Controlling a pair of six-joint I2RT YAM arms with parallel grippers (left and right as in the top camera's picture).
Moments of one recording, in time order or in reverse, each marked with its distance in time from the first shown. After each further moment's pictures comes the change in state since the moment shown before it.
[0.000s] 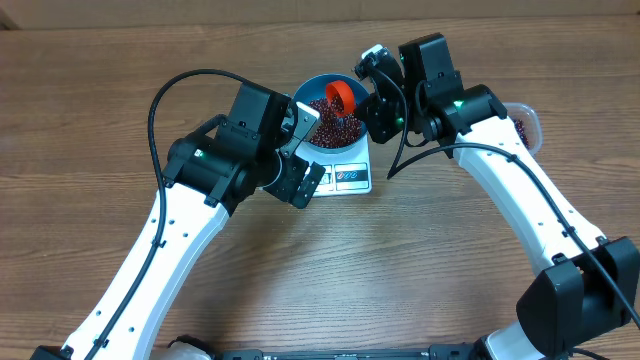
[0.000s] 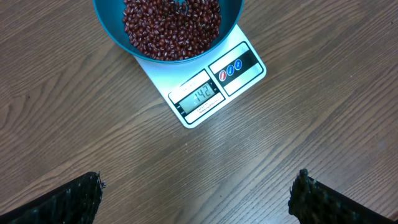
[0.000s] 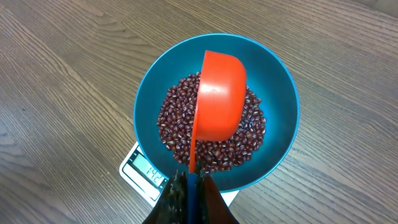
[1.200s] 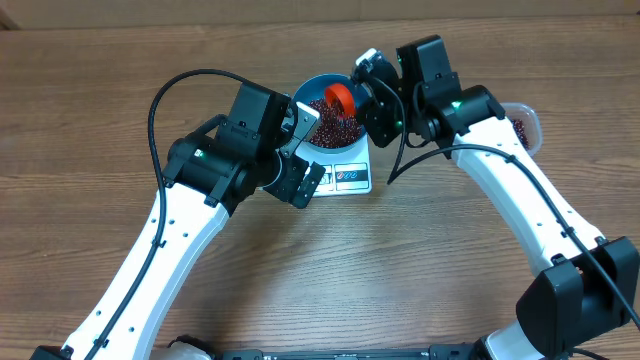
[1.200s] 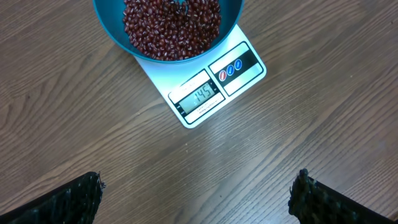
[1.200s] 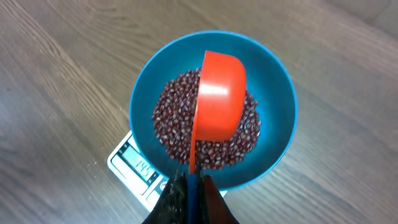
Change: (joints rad) left arm 0.000 0.000 0.000 0.000 0.000 0.000; right arm 0.008 0.000 0.000 -0.009 0.020 -0.101
